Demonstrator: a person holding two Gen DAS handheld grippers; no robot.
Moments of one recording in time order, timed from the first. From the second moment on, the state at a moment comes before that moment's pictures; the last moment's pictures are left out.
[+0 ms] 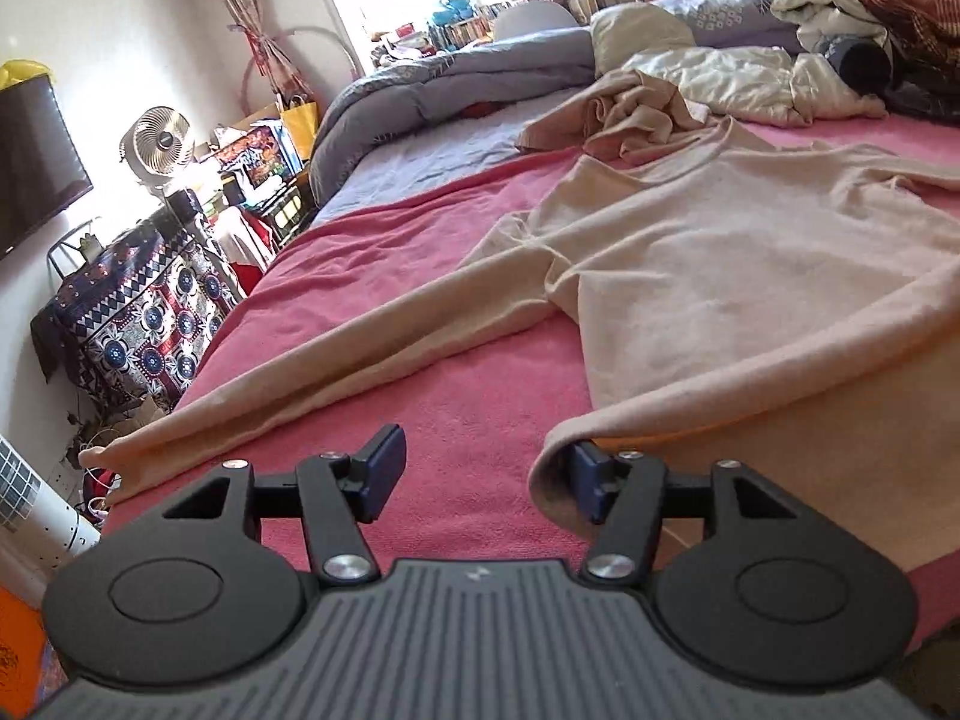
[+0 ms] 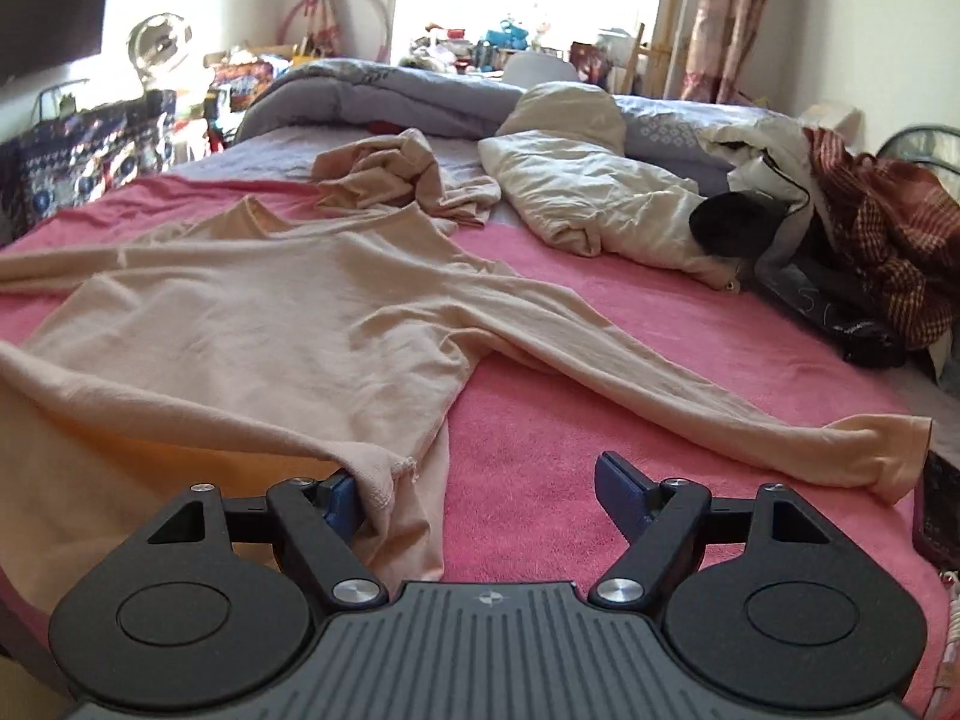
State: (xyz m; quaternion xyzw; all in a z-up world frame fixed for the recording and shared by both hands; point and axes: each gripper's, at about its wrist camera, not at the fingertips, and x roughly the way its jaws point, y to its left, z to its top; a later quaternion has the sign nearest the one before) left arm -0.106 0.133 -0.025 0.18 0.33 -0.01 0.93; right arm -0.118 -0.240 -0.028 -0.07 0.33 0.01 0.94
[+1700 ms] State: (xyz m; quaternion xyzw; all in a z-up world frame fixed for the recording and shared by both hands) left arm -0.107 0.177 0.001 0.13 0.31 -0.06 0.94; right arm -0.109 -0.070 -0.081 -0.43 0.18 0.13 0.87
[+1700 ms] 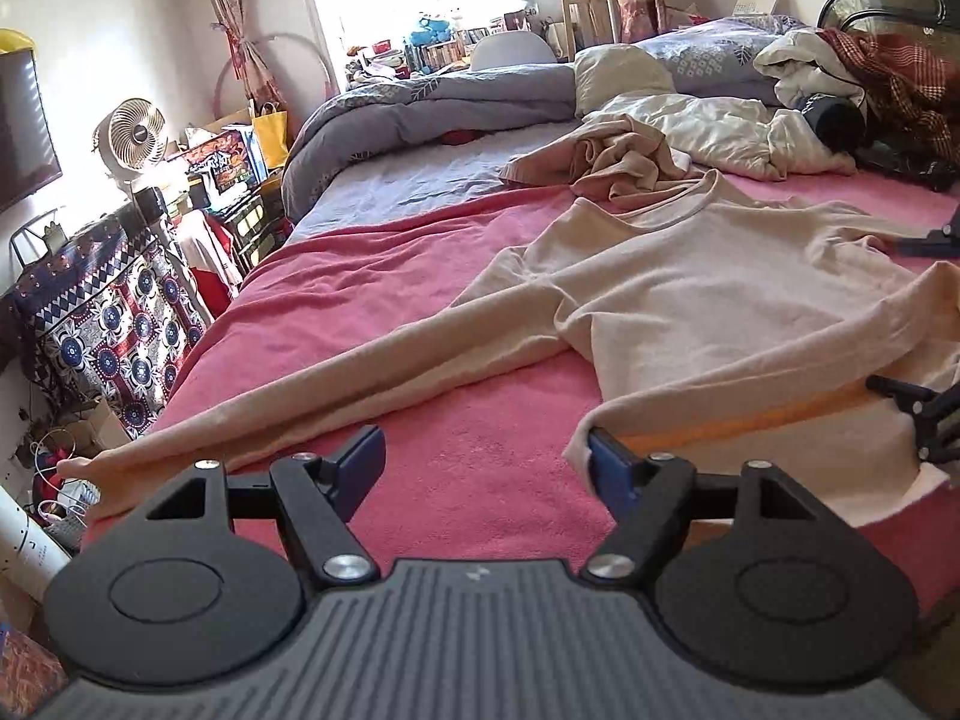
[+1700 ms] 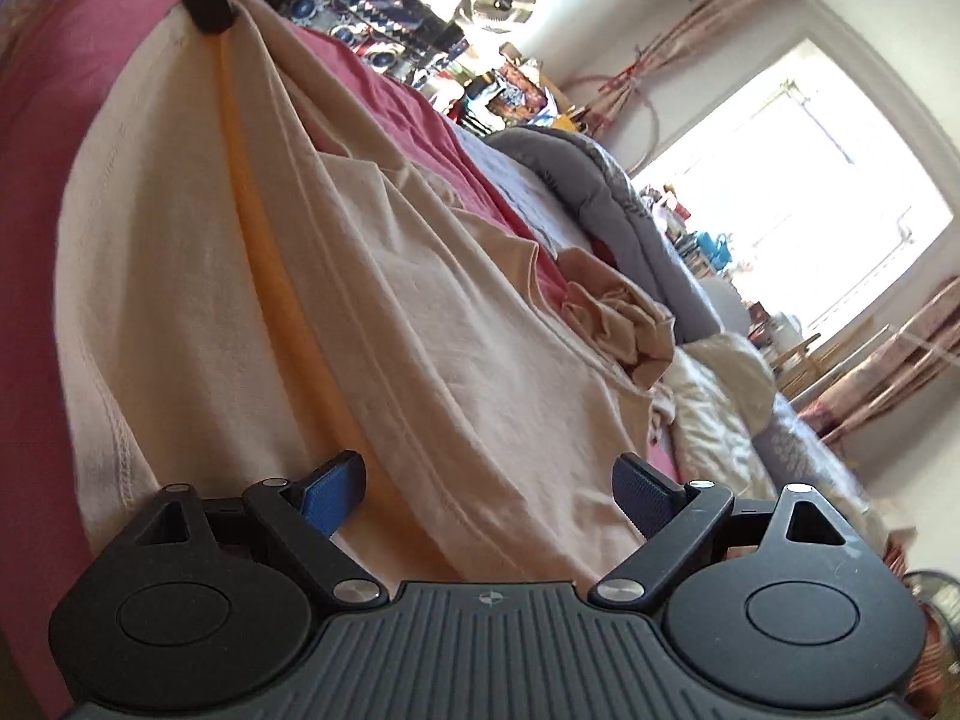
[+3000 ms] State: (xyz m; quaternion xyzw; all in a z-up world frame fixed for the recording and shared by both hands) left arm -0.117 0.077 -0.046 0.33 0.25 -0.11 0.90; right arm -0.142 -0.134 0.040 -0.16 0.18 0.16 0.96
